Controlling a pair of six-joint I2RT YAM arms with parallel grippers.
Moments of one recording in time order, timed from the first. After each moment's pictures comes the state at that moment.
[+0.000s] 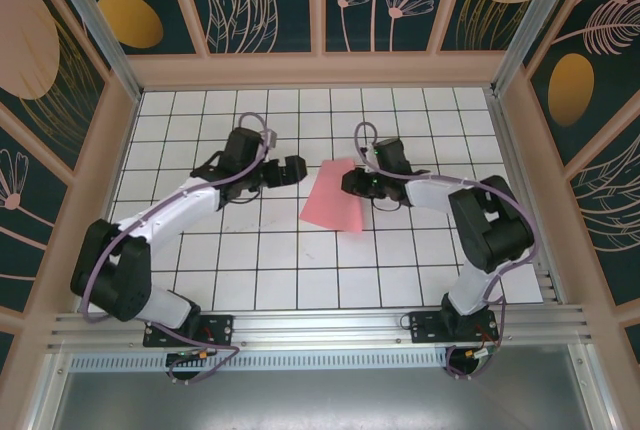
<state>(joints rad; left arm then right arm) -0.46 1.46 0.96 -0.24 0.27 -0.60 0.43 1.72 0.86 0.07 -0.48 0.57</state>
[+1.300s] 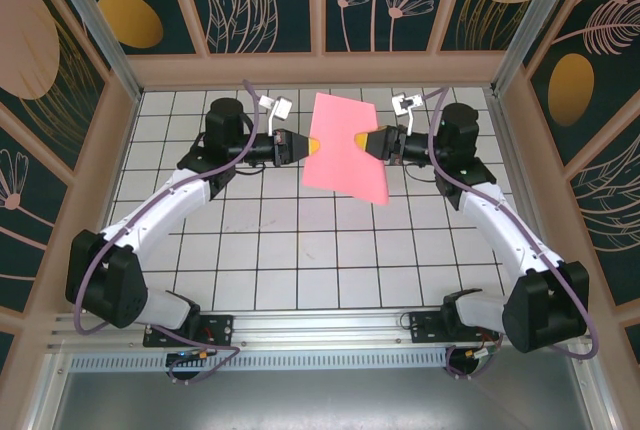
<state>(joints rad) -0.44 1.43 1.10 0.06 0.92 -0.60 0.28 1.24 0.95 0.14 -1.03 0.59</state>
